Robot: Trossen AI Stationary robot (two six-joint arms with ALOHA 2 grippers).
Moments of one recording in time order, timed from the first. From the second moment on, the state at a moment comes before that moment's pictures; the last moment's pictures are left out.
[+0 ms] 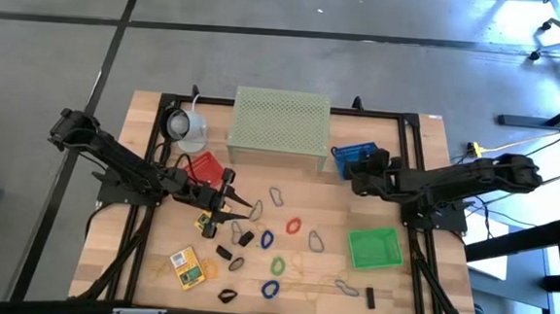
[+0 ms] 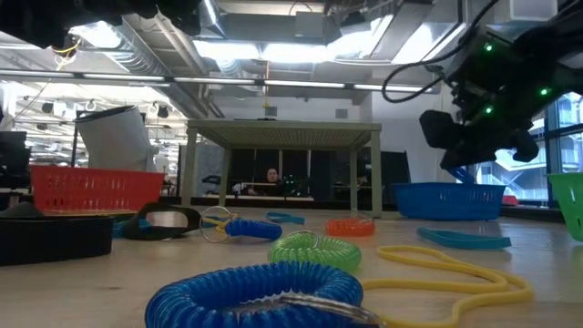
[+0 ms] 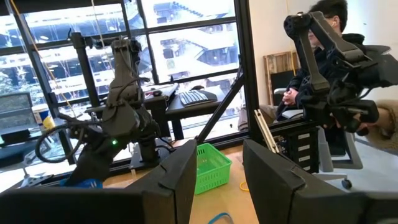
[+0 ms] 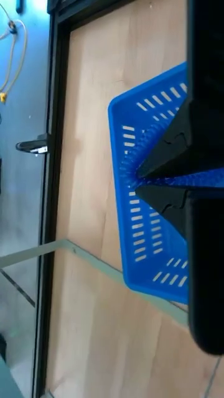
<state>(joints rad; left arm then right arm) -0.32 1.22 0.38 0.97 -0.12 0.17 0.02 1.18 0.40 -0.32 1.00 1.14</state>
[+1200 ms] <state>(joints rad) -0.32 1.22 0.38 0.97 -0.12 0.17 0.02 1.27 0.52 -0.31 0.79 0.93</state>
